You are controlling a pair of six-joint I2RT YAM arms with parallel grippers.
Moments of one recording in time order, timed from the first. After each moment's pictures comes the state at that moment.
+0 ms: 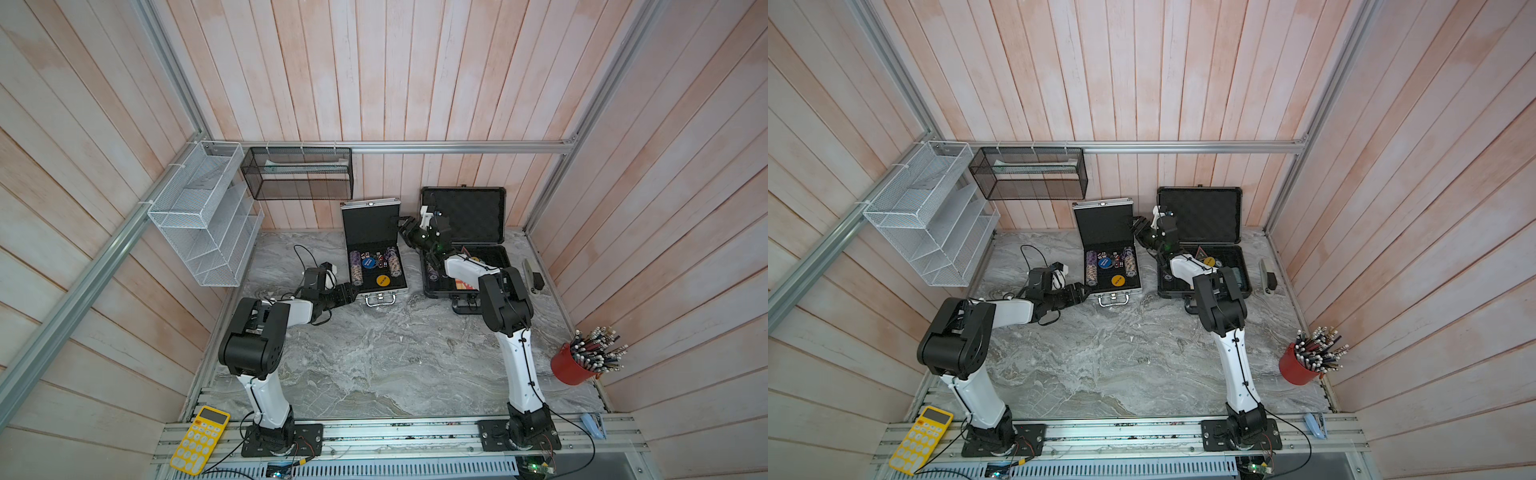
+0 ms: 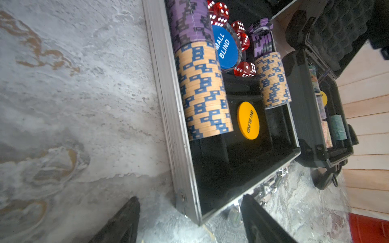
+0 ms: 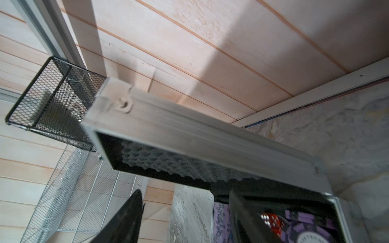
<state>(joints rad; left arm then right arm) -0.18 1.83 0.86 0.23 0.42 -0.46 0.40 2.31 1.74 0.47 -0.41 1.10</state>
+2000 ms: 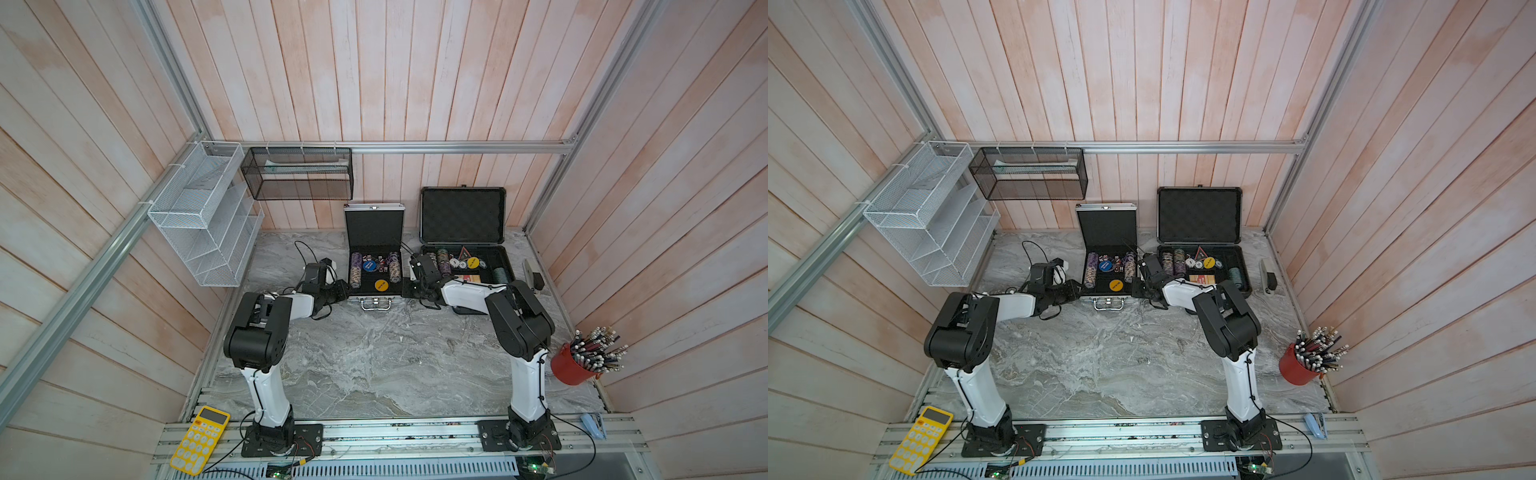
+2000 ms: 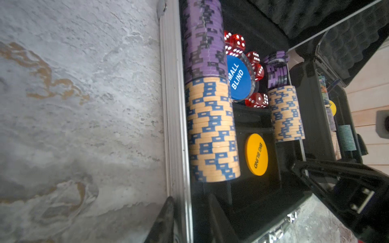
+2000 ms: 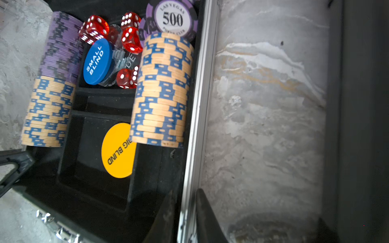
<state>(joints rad) -0.17 1.89 0.95 0.20 0.41 -0.45 0.58 2.06 1.29 -0.07 -0.07 0.54</state>
